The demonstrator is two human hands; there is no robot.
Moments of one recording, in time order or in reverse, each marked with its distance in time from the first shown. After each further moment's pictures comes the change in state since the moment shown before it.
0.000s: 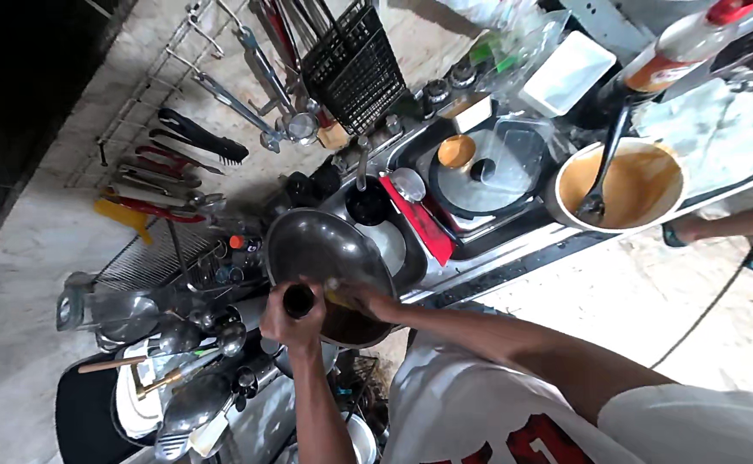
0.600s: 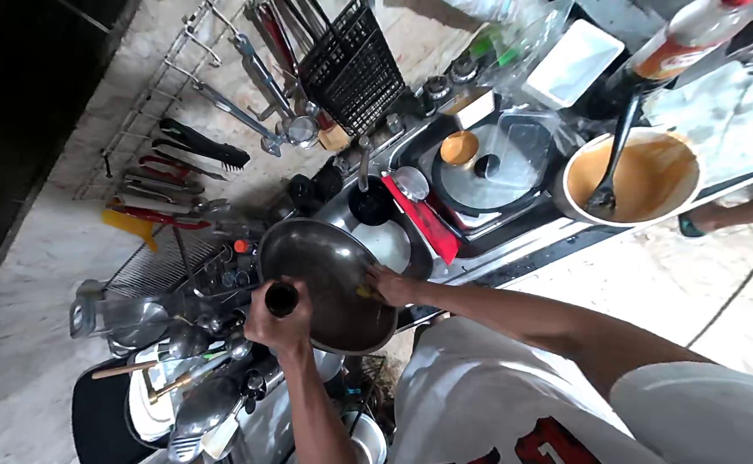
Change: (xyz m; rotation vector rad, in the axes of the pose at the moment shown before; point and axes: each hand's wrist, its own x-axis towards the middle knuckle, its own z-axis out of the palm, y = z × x) left_hand 0.026 -0.006 -0.008 0.114 -0.029 -0.038; right_hand 0.009 0.050 -0.034 -0.375 -0.217 0.047
